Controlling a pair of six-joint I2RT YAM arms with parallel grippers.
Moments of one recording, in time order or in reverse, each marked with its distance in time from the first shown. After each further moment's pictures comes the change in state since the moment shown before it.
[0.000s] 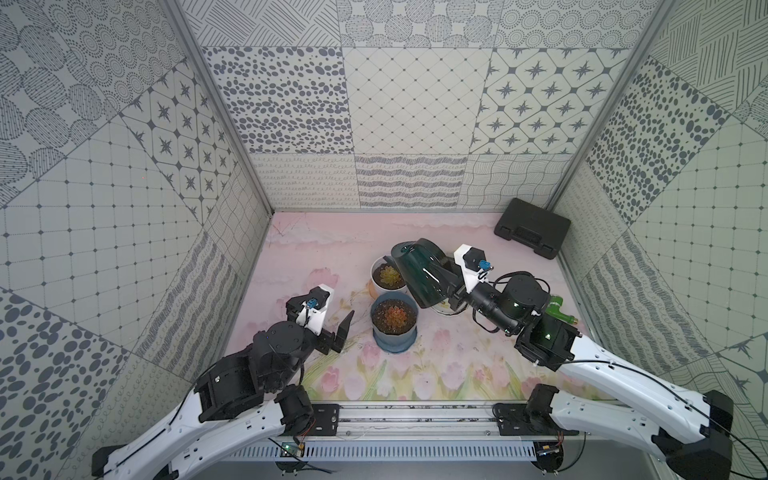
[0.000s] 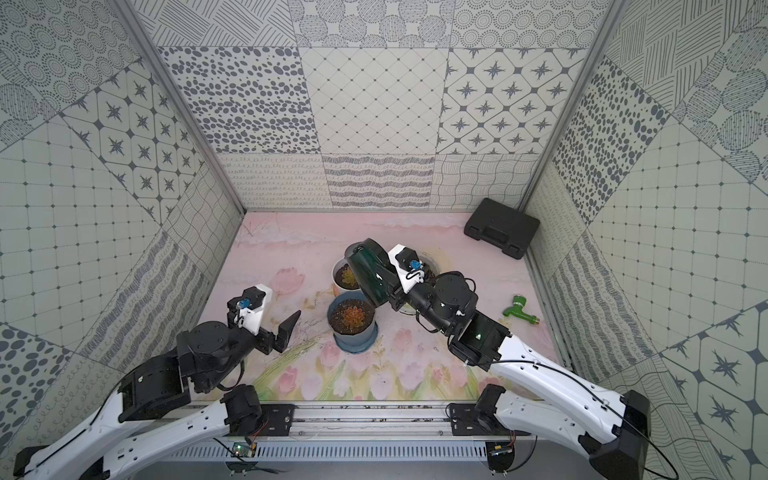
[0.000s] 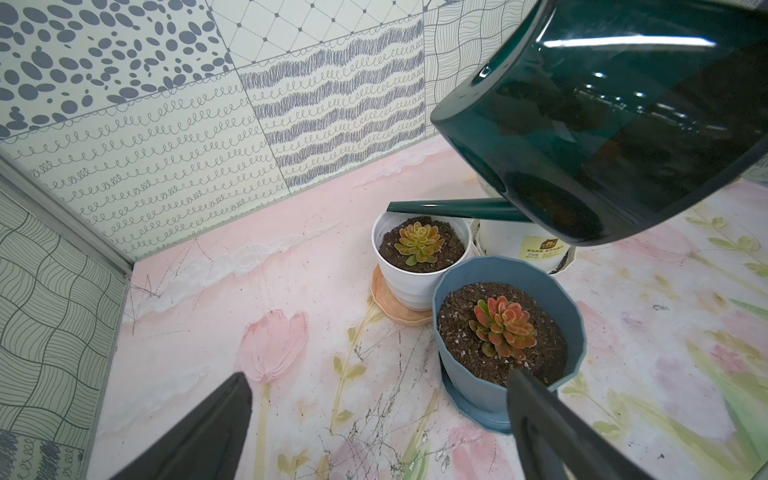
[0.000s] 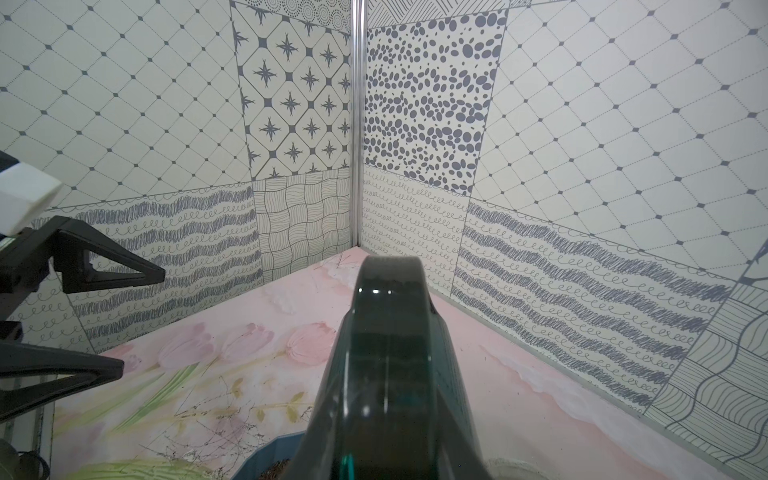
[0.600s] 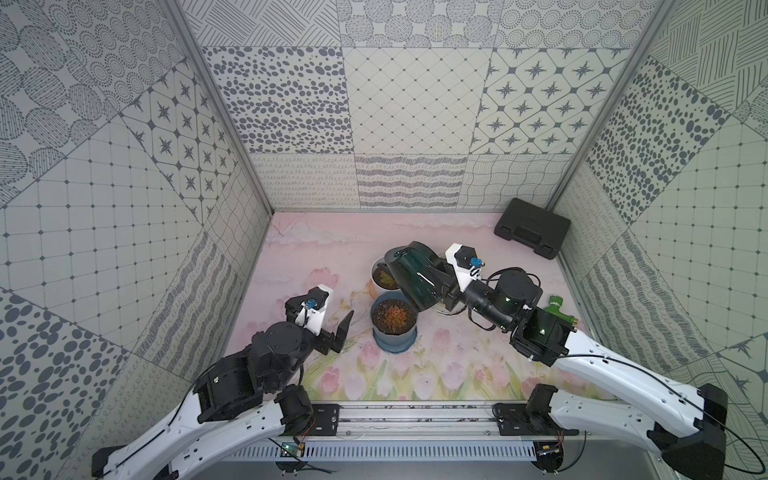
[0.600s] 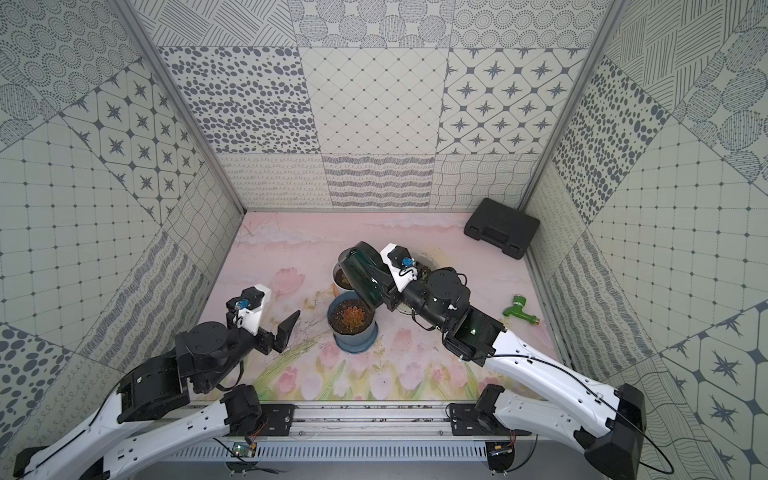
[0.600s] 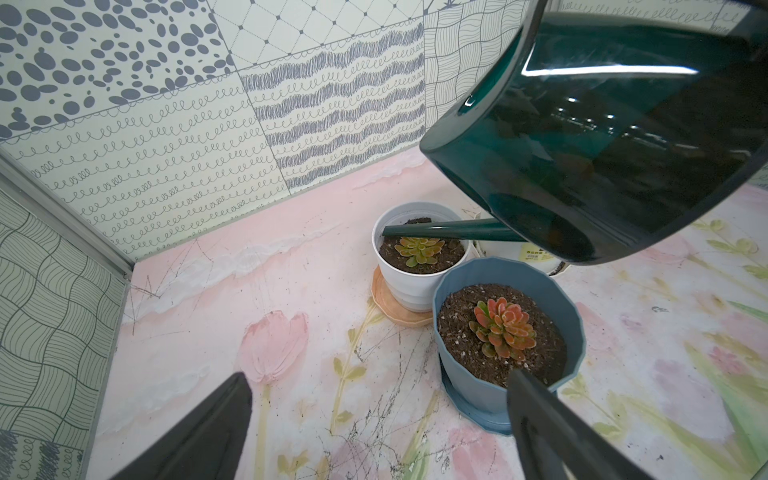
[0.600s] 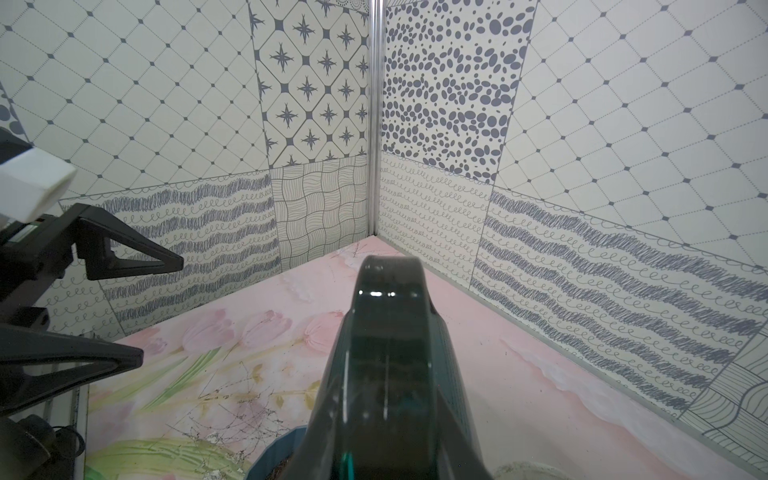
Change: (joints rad) left arm 0.001 -0.006 0.000 0.000 0.000 0.001; right arm 0.000 0.035 0.034 -0.037 -0.050 0.024
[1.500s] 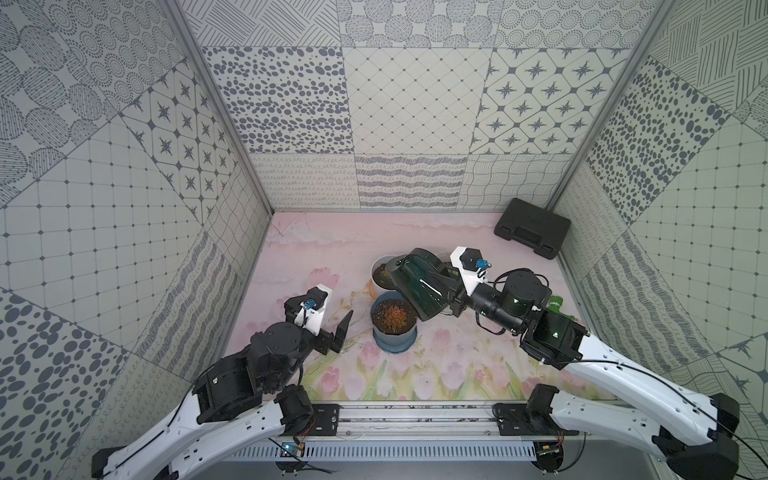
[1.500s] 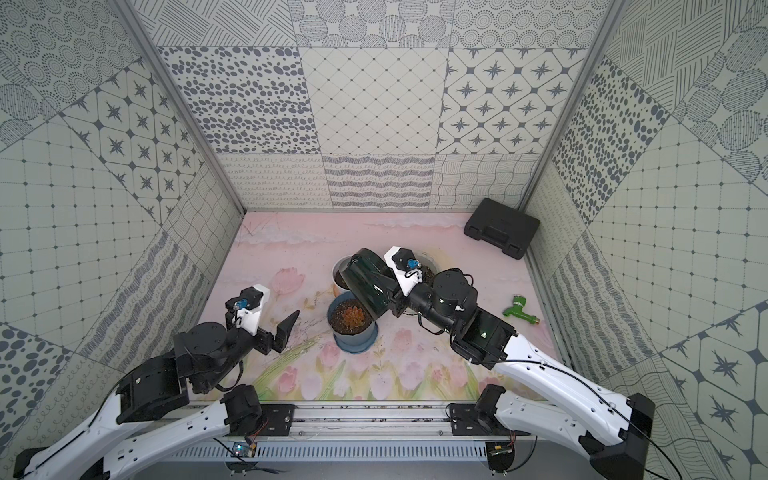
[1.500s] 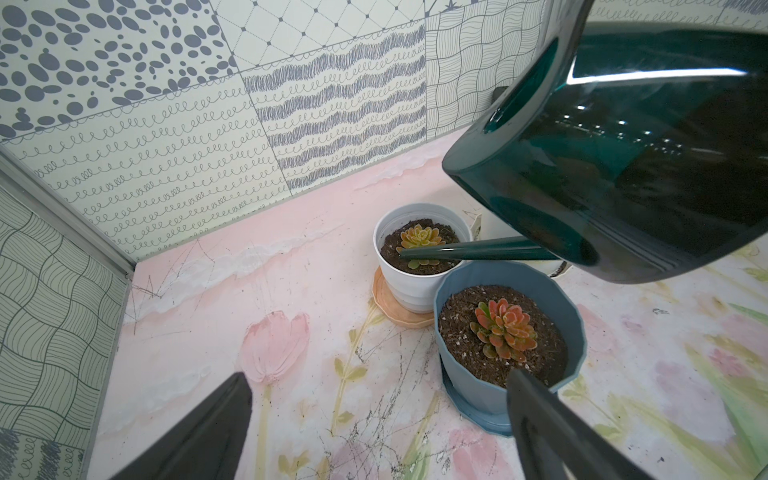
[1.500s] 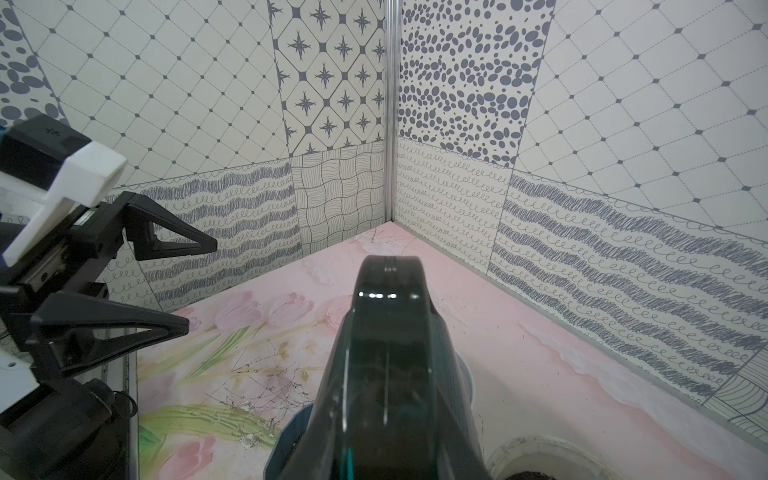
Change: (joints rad) left arm 0.003 -0.005 0.000 0.000 0.000 0.001; right arm 0.000 -0.054 0.032 -0.133 -0.049 0.029
